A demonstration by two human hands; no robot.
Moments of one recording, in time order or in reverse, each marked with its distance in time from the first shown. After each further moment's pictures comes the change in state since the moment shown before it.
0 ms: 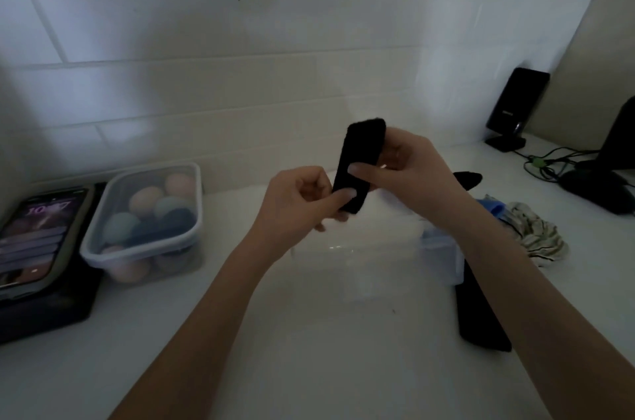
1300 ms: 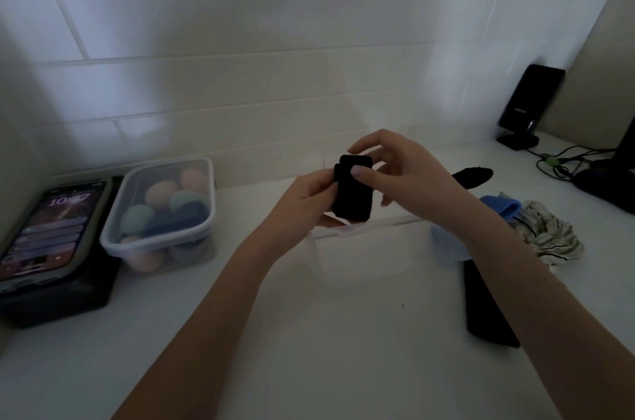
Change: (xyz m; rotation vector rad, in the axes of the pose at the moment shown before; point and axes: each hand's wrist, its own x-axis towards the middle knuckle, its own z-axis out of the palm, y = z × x) left_hand -0.003 -0.002 -0.002 -0.195 -0.162 -0.212; right_hand -0.002 0.002 0.007 -0.185 -0.062 0.152
